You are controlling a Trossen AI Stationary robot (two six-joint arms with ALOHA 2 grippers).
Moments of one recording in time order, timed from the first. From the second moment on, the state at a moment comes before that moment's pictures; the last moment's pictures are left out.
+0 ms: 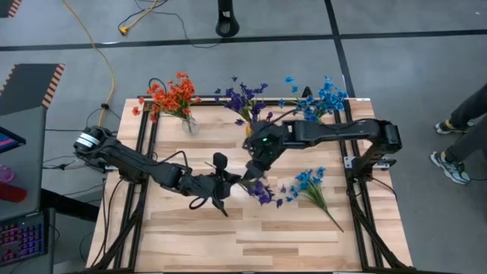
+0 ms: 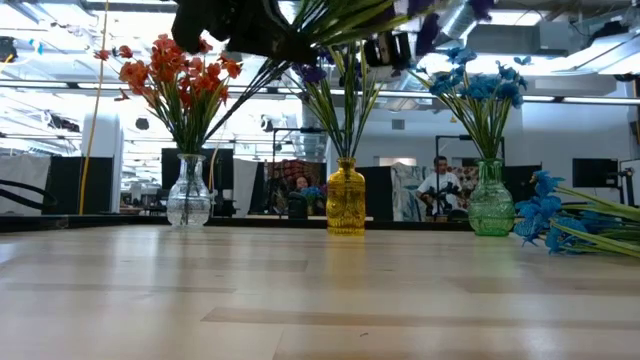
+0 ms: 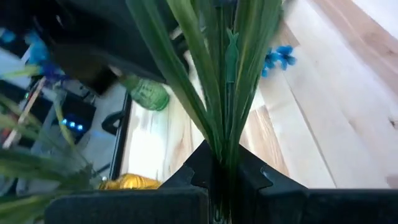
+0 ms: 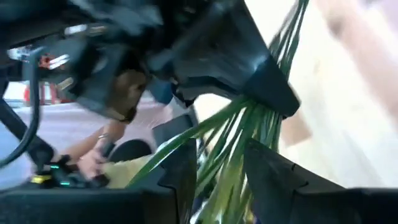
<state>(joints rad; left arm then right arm) -0.33 1.48 0.96 -0.01 -0.58 0.43 -0.04 1.67 1.48 -0.50 -0.56 0.86</state>
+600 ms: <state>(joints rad) -0.32 1.30 0.81 0.25 -0.75 0.13 0.09 1.35 1.37 -0.71 0.01 0.44</state>
